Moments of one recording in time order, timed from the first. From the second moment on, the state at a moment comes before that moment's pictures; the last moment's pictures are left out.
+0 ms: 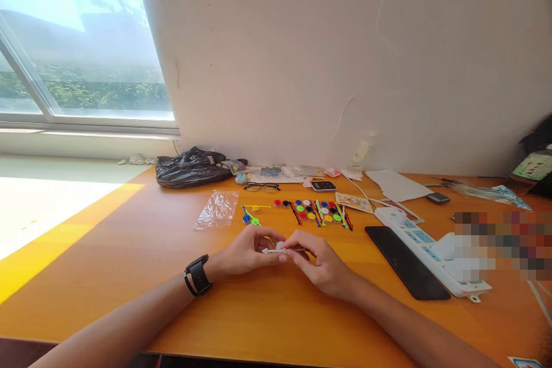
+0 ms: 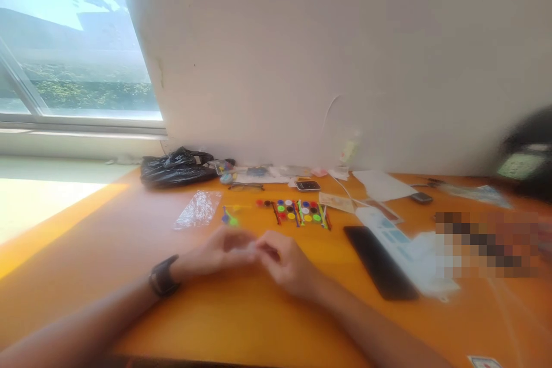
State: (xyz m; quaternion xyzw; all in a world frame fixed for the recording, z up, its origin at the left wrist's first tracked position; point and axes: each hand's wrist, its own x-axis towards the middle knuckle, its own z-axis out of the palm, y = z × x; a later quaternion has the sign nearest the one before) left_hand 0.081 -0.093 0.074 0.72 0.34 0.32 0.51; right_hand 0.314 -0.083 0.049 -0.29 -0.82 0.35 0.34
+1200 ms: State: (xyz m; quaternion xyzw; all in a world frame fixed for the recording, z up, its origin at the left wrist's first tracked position) left_hand 0.076 -0.094 0.068 0.86 0.29 0.38 0.20; right_hand 0.316 -0.079 0.043 -0.32 -0.86 0.19 0.34
